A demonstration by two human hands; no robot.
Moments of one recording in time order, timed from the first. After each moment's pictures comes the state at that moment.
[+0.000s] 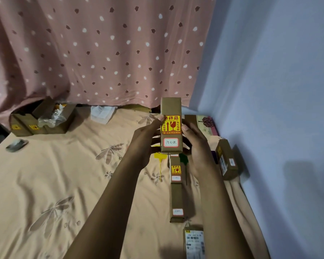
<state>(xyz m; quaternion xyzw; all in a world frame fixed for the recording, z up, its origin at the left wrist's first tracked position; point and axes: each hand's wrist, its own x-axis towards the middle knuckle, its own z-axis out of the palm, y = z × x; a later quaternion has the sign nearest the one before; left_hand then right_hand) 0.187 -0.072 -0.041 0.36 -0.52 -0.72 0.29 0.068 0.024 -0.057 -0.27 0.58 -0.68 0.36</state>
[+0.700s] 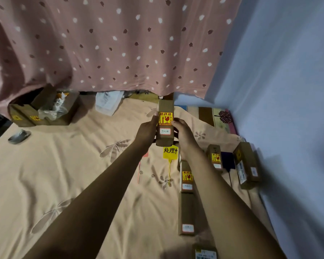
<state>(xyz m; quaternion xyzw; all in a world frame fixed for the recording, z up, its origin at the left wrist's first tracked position) 0.127 -0.214 -0.130 0.49 -0.57 -0.61 0.25 0.021 -0.145 -0.133 -0.21 0.65 -0.58 0.45</state>
